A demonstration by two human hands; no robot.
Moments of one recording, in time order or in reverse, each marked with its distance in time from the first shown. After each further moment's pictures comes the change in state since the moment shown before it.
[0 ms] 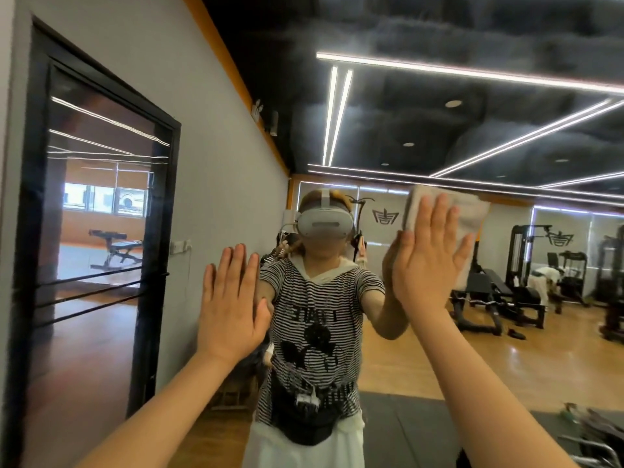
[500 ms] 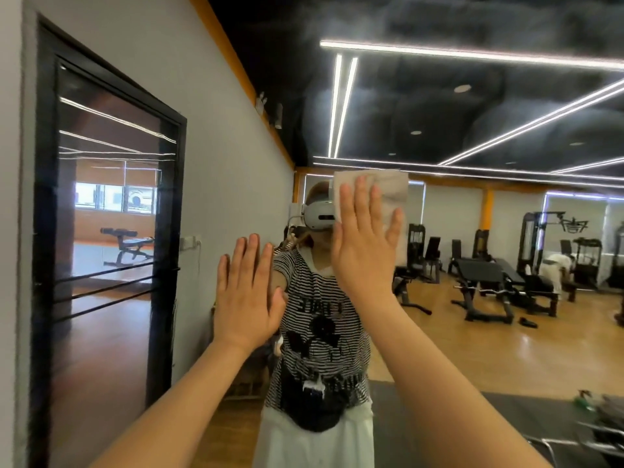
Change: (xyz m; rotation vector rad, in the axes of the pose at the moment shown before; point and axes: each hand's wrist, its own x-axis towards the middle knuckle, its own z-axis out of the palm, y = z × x) left_hand -0.001 -0.004 0.001 -0.032 -0.020 0.005; right_hand -0.024 -0.078 0.038 -0.014 -0.033 -0.267
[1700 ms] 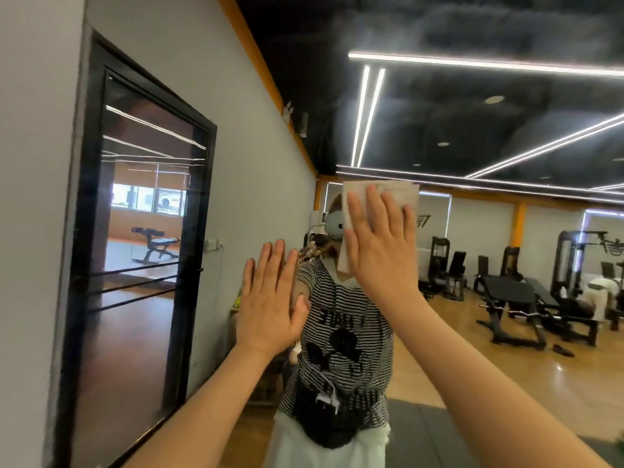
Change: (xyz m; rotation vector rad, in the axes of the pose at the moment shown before) left_hand -0.001 0.000 0.000 -0.021 0.004 -0.001; right_hand 0.015 -0.001 -0.004 -0.109 0.073 -0.256
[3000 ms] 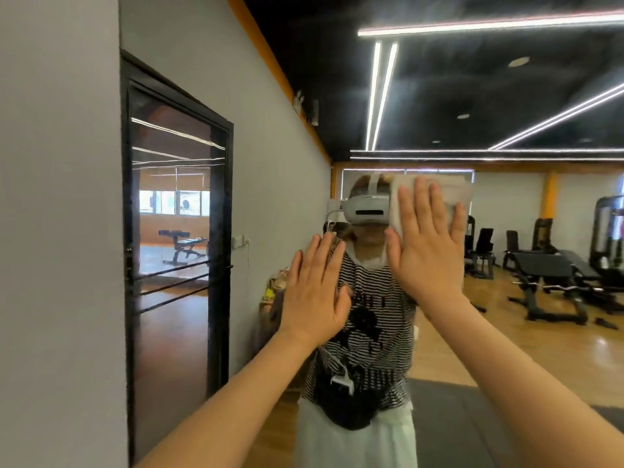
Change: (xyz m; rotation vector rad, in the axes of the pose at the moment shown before) left_hand 0.000 -0.015 -0.021 -0.009 -0.132 0.084; right_hand -0.017 -0.020 0.005 0.006 -0.025 0.144
